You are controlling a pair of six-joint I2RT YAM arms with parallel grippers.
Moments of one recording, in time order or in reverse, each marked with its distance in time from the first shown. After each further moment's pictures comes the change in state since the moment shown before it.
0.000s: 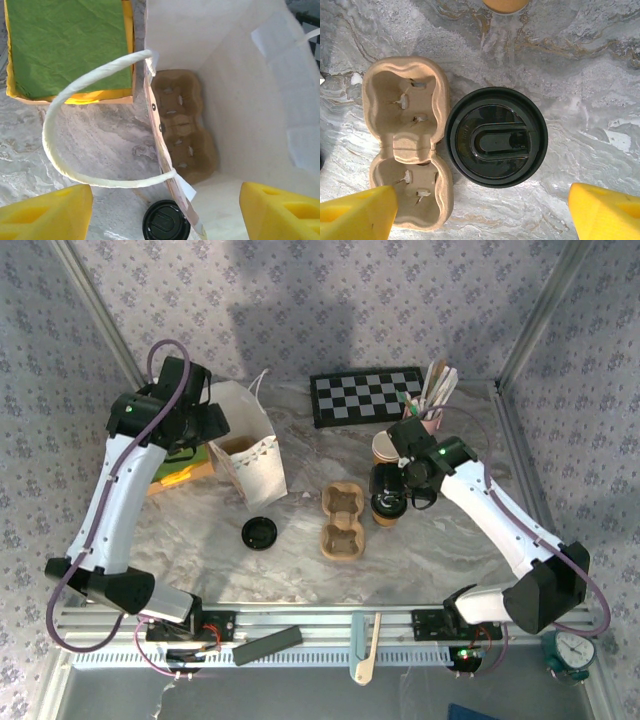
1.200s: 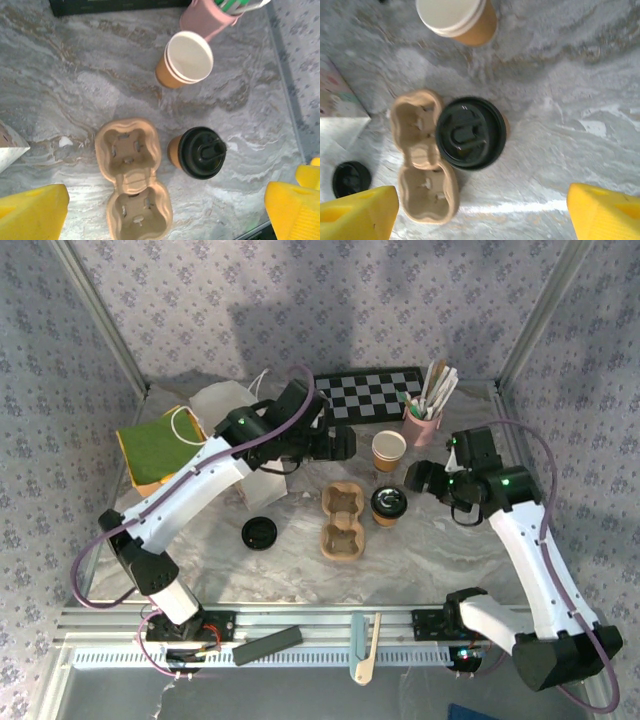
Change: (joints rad) left arm -0.521 0.202 0.018 0.335 0.207 -0.042; right arm -0.261 -0.303 -0.117 -0.014 -0.151 -0.019
